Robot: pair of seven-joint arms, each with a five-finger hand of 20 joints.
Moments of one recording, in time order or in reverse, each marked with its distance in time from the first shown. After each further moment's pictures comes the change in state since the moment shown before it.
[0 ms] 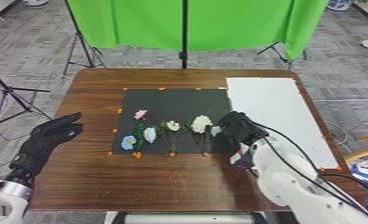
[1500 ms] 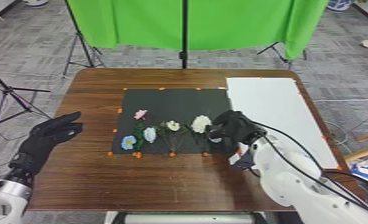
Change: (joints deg) left arm -0.2 0.1 -0.2 0.0 0.0 -0.1 0.0; right arm 1.0 1.8 -1.0 -1.6 1.4 -0.9 -2.8
